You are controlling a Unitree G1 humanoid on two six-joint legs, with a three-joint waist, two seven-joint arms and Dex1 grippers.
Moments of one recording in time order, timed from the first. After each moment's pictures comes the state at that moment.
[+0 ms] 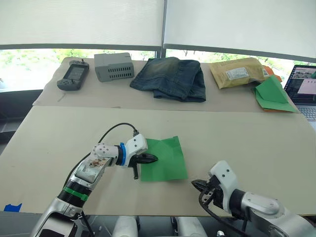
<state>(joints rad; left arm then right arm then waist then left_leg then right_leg) -0.38 0.54 -0.31 0.01 -0.20 0.37 -1.08 0.26 -0.62 0.06 -0.85 0.44 0.98 0.40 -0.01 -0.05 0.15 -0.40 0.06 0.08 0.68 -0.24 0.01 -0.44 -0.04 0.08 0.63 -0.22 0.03</state>
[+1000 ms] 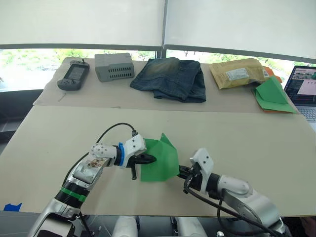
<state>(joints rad) -0.37 0.56 -0.30 -0.01 -0.19 0.38 -1.06 0.01 -0.48 0.23 -0.56 0.40 0.69 0.57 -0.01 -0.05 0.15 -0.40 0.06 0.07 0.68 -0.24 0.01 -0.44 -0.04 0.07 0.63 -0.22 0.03</state>
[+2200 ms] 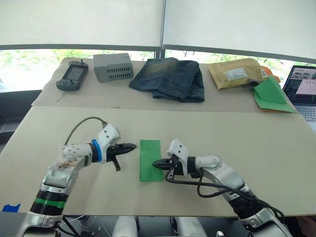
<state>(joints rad) -0.26 0.65 0.03 -0.14 -0.39 0.51 -0.99 -0.34 -0.40 0.43 -0.10 0.22 0.46 0.84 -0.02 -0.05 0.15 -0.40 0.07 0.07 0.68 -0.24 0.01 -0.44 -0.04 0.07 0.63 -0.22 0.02</state>
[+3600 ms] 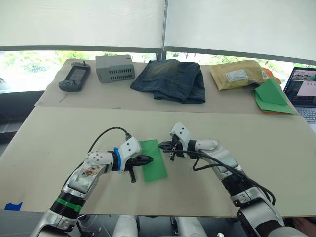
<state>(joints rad) -0.26 0.56 -0.25 -0.08 -0.22 0.37 -0.95 -0.56 -0.32 0.34 0.26 0.16 0.37 0.81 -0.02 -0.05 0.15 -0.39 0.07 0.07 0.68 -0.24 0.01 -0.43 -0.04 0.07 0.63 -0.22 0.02</state>
